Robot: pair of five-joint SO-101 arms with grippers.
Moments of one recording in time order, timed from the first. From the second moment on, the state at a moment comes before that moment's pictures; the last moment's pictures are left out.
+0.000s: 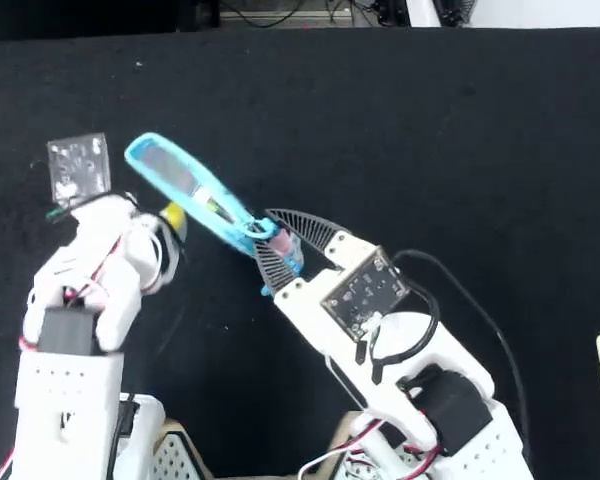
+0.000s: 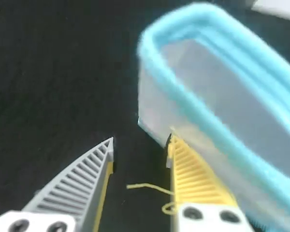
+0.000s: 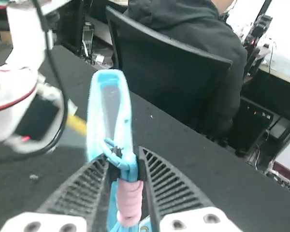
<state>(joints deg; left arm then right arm) -1.6 -63.4 50.7 56.3 10.2 -36.0 -80.2 54.4 44.5 15.2</state>
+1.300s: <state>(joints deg) 14.0 -102.5 74.1 51.1 4.4 -36.0 -78.4 54.7 42.5 15.2</state>
